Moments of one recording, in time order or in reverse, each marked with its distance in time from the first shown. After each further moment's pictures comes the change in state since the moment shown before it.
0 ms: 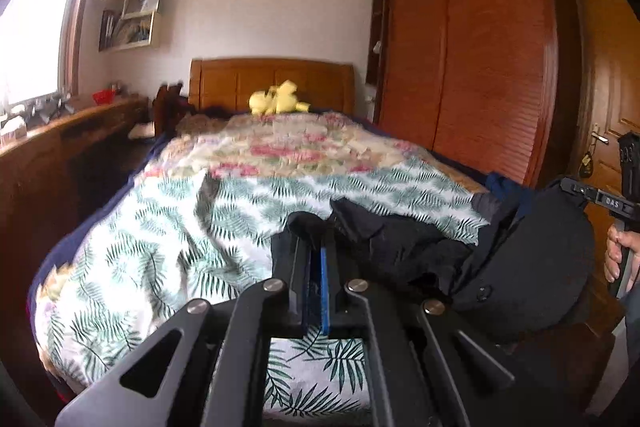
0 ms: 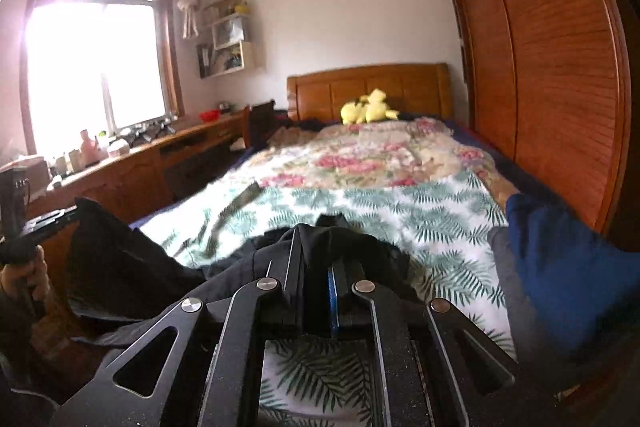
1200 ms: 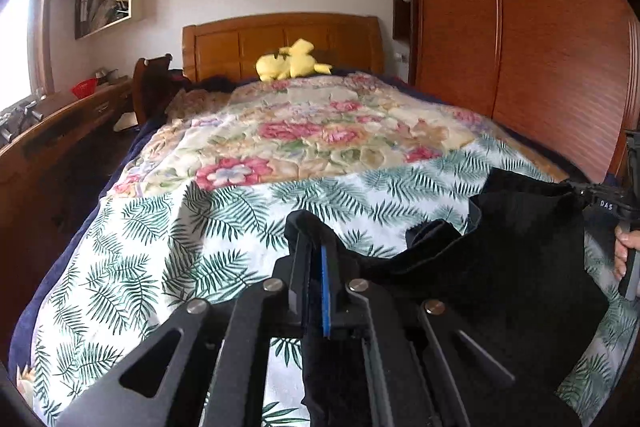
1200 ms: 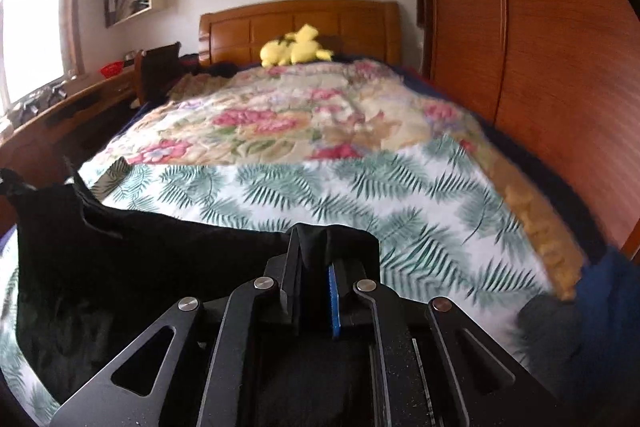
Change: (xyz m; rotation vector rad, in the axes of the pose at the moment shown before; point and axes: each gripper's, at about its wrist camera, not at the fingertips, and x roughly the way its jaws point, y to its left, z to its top) left arm 0.330 0.055 0.086 0.088 0.138 0.084; right arm 0.345 -0.134 0.036 0.041 0.206 -0.259
